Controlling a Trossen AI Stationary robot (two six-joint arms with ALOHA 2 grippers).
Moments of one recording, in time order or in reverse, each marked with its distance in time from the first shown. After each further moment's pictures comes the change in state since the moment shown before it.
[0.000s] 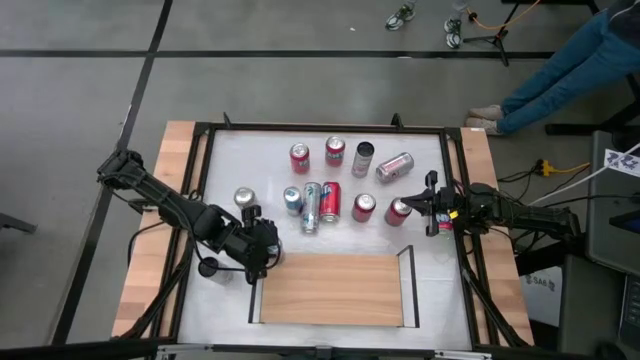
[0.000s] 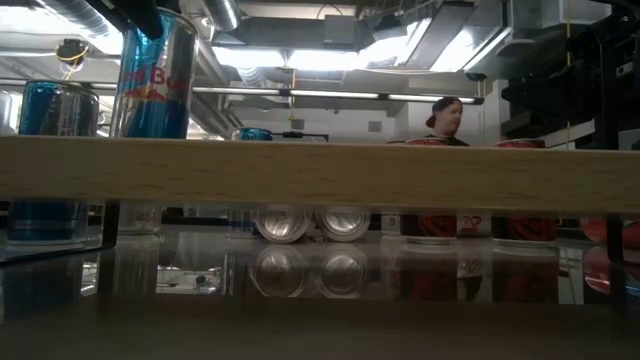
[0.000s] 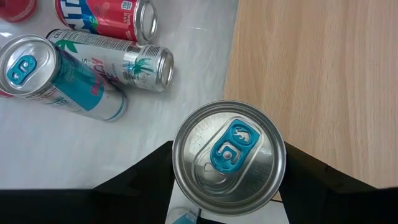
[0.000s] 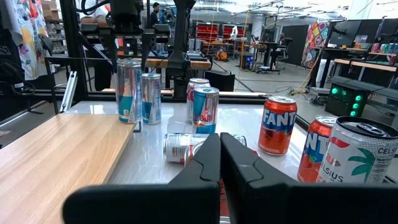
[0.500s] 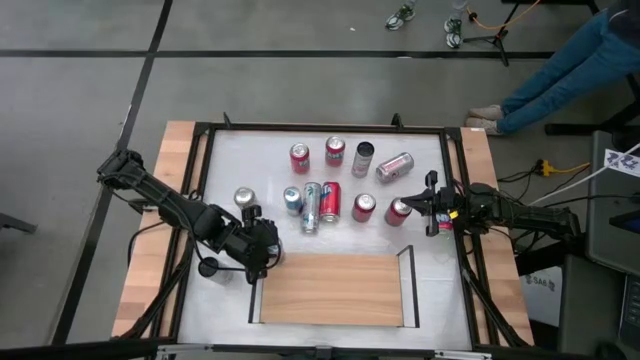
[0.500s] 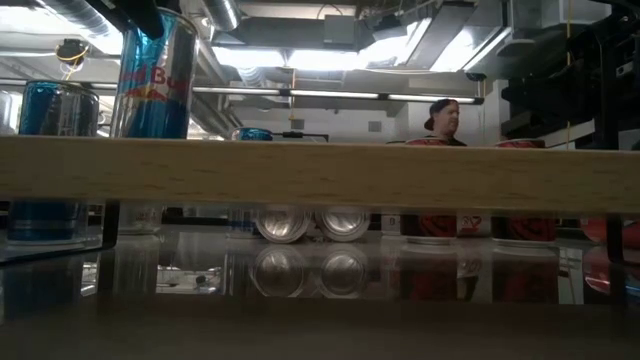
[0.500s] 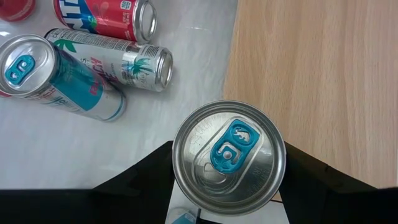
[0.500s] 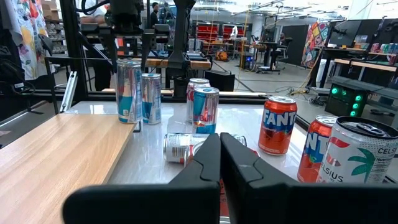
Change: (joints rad) left arm 0.000 0.001 0.000 0.002 0.010 -0.001; right arm 0.000 0.000 0.000 0.000 0.000 0.000
